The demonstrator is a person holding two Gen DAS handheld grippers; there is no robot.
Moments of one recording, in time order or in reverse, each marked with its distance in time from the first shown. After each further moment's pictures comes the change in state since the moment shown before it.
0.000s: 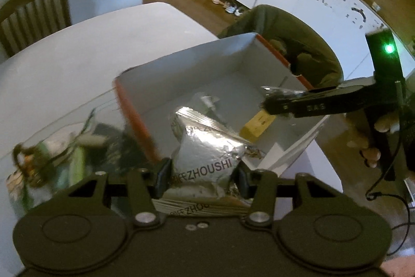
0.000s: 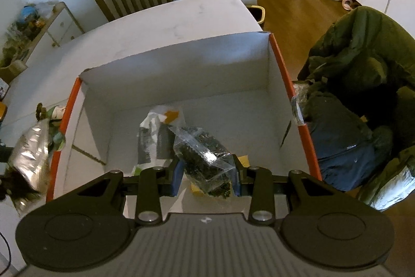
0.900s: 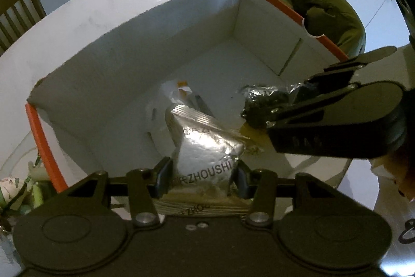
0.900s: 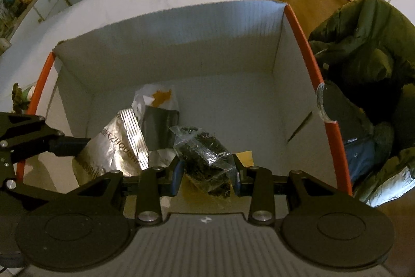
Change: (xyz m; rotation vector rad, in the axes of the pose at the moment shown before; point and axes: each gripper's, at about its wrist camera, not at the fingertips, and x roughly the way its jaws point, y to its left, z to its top) left arm 0.112 -0.043 0.025 0.134 0.163 0.077; right arm 0.048 0.009 0.001 -0.033 0.106 -0.063
